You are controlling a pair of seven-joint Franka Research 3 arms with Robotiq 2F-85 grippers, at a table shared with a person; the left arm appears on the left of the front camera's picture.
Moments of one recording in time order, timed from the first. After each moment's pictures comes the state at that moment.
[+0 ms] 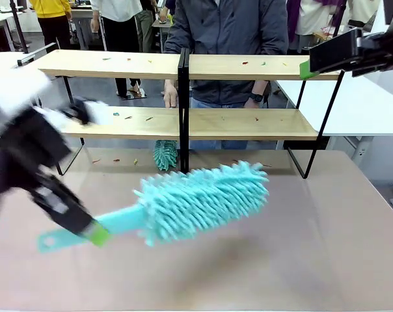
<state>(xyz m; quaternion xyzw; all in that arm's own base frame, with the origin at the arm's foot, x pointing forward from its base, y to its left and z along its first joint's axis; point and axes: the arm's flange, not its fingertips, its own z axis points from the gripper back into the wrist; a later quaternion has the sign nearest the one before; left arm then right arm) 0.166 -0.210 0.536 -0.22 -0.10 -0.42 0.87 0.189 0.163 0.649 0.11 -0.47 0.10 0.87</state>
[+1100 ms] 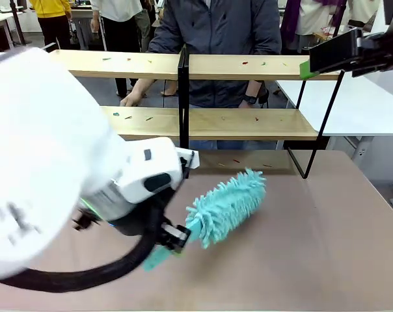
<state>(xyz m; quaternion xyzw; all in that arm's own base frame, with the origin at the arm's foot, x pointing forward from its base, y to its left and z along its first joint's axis) 0.174 -0.329 0.457 -0.15 -0.16 -0.29 0.93 0.189 0.163 0.649 0.11 -0.47 0.10 0.87</state>
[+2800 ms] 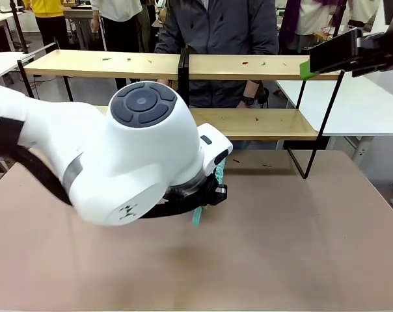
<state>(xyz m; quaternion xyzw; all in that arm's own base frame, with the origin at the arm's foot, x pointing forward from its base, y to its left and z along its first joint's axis) 0.273 -0.398 0.419 -0.09 -0.24 -0.08 0.96 0.189 0.163 0.649 0.11 -0.47 0.10 0.87</state>
